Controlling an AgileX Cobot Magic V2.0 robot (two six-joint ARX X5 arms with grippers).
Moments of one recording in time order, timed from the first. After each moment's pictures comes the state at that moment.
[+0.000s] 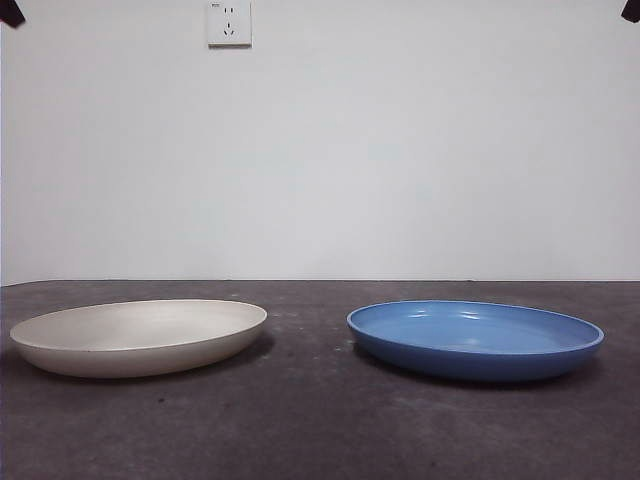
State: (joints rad) left arm -0.08 0.79 0.90 -0.85 0.47 0.01; right arm 0.11 0.80 0.93 -0.98 -0.52 -0.07
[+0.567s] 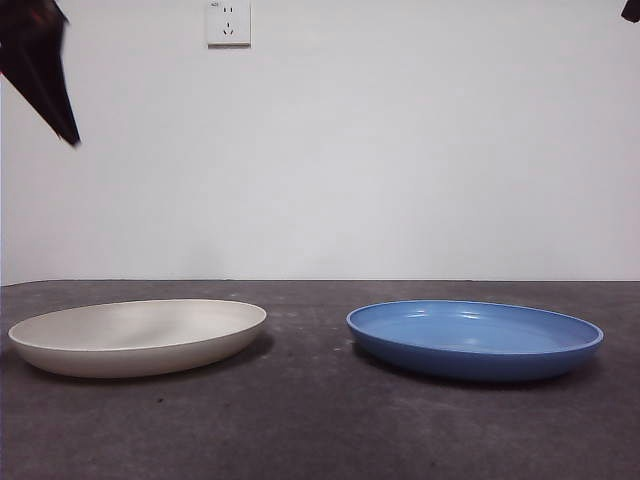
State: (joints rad) left arm -0.08 1.22 1.03 -0.72 0.29 -0.05; right arm 0.11 0.80 0.93 -0.98 -0.52 -0.07
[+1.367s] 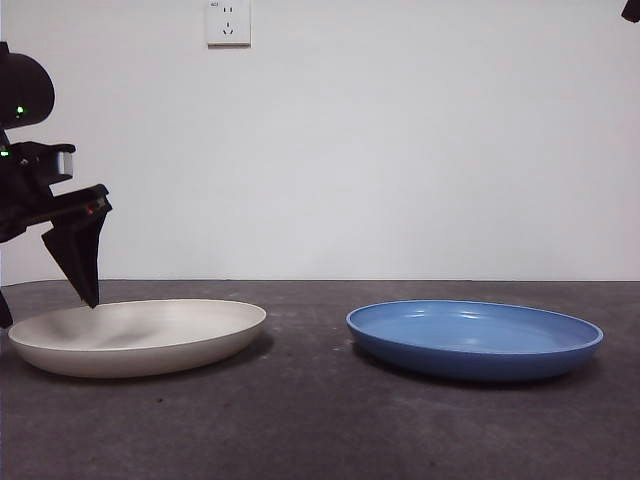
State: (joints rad) left arm -0.08 1.64 1.04 -0.55 0.21 -0.04; right arm 0.11 0.80 0.93 -0.98 -0.52 -0.07
